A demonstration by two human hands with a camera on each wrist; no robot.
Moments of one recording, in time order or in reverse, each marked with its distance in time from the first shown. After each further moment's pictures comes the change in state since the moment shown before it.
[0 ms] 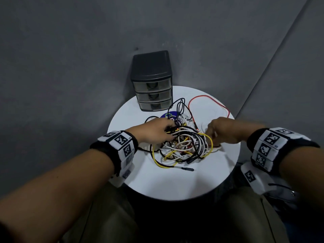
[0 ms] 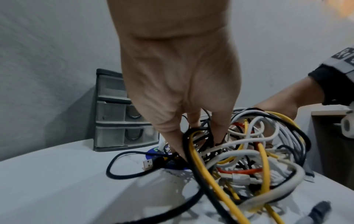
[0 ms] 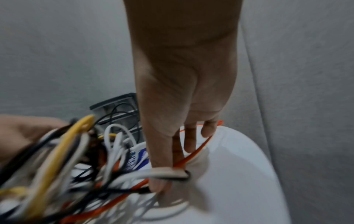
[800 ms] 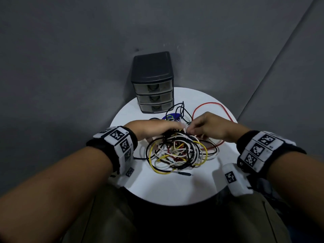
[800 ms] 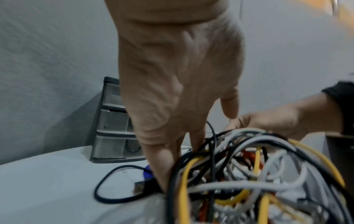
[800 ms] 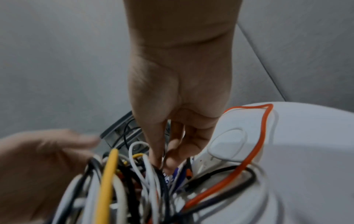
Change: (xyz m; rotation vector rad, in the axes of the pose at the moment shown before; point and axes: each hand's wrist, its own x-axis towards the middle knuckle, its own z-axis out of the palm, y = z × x) left_hand -0.010 0.026 -0.023 -0.472 -0.224 -0.319; right_hand 0.029 -0.031 0.003 0.716 0.225 -0.002
